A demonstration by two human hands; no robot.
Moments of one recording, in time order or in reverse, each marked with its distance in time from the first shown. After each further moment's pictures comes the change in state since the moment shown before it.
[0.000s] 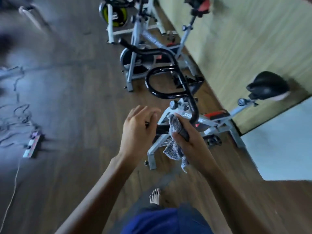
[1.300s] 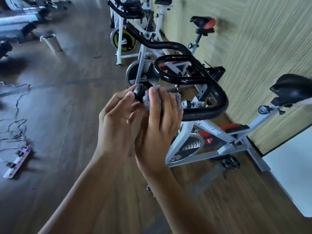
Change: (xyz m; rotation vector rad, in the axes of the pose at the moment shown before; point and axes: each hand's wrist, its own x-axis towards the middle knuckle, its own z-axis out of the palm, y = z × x) left_hand -0.032 -0.101 0.027 -1.119 0.106 -0.278; right_hand 0.059 0.085 0.187 -0.388 0.903 -0.634
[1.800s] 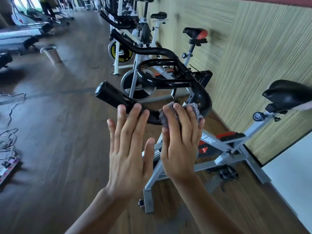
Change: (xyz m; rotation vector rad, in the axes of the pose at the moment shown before) left_hand -0.027 -0.110 0.009 1.288 -0.009 0.950; right_hand 0.008 0.127 -0.039 -0.150 -0.057 -0.262
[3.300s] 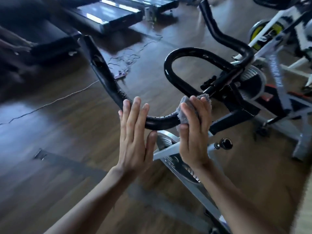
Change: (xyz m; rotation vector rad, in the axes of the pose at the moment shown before) left_hand 0.037 0.126 0.178 0.653 0.294 -0.537; right_hand 0.094 0.202 0.074 1.287 -0.479 -0.394
